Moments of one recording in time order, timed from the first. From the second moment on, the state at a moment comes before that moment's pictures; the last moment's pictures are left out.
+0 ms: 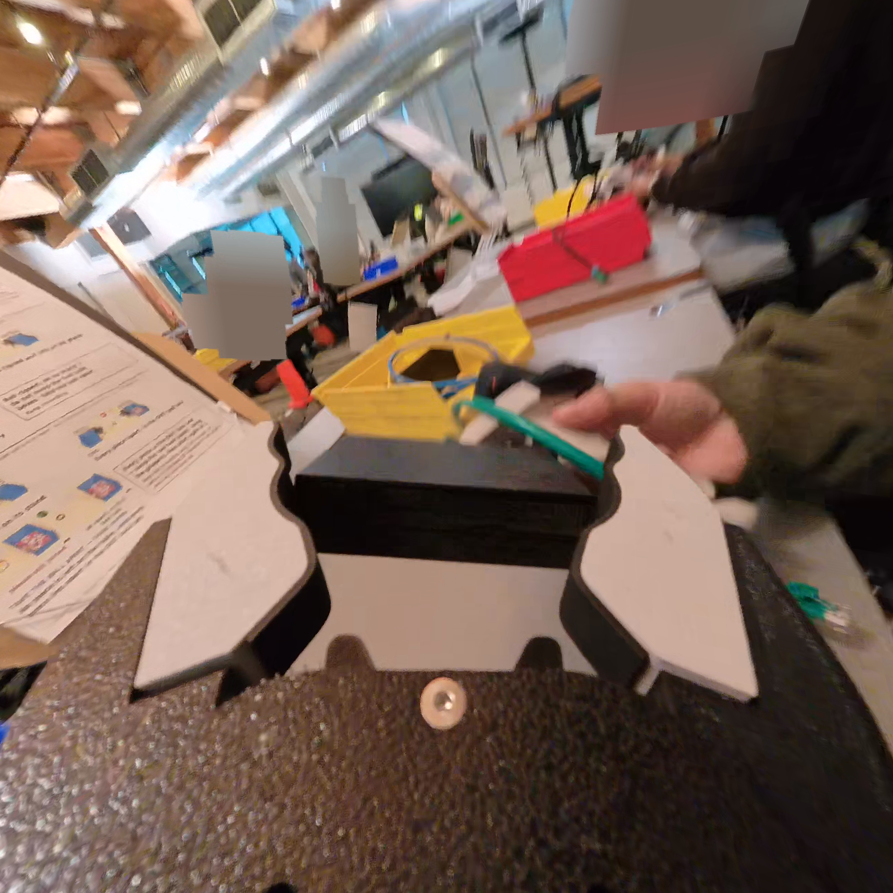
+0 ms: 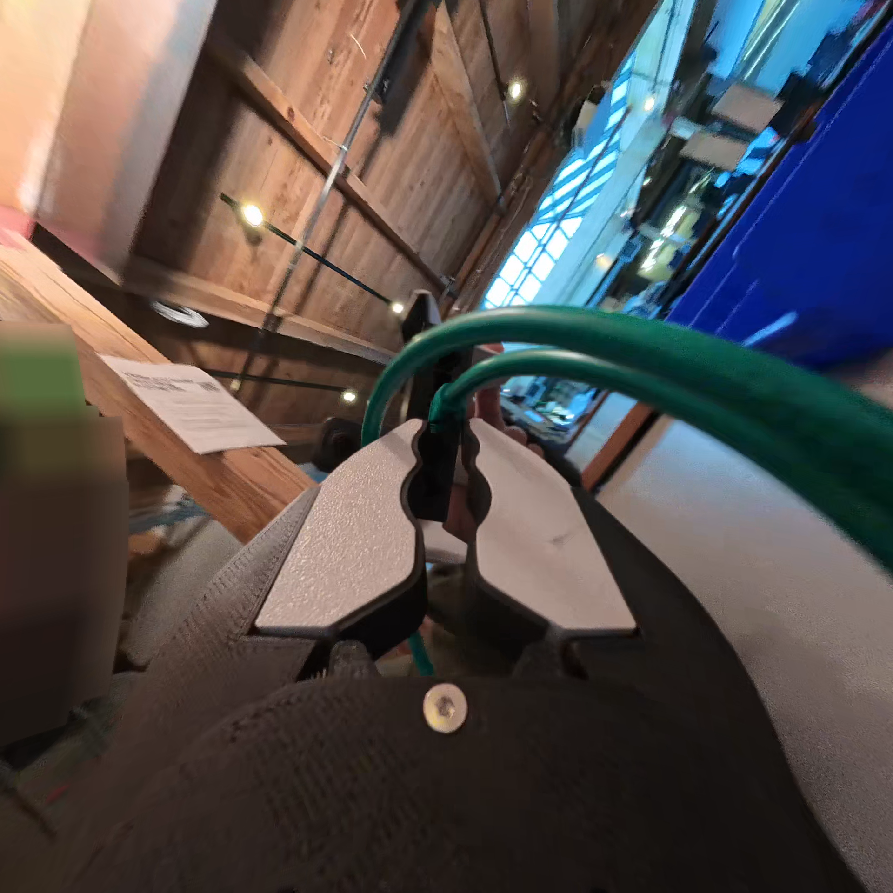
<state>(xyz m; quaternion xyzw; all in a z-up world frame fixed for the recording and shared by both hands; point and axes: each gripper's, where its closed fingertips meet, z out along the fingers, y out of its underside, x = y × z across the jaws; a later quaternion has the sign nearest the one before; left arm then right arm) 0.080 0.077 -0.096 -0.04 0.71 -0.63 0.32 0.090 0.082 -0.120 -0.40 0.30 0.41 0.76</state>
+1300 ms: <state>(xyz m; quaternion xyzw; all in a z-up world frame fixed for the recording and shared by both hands) 0.114 0.072 -0.146 -0.01 0.75 -0.49 0.45 0.100 0.067 -0.131 -0.52 0.33 0.28 0.74</state>
